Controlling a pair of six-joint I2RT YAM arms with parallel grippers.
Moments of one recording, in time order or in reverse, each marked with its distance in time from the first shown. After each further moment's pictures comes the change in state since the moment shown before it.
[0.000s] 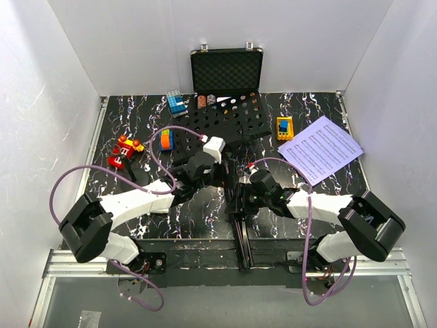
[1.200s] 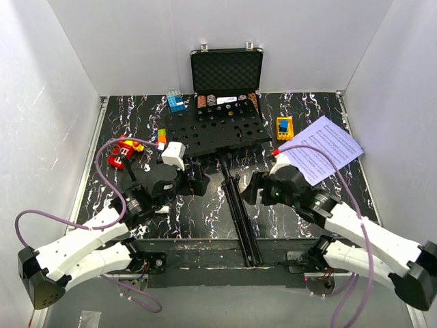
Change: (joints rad) left arm 0.000 -0.560 -0.098 -0.395 -0.131 -0.081; right arm 0.000 -0.452 0.116 -0.445 0.288 -0.168
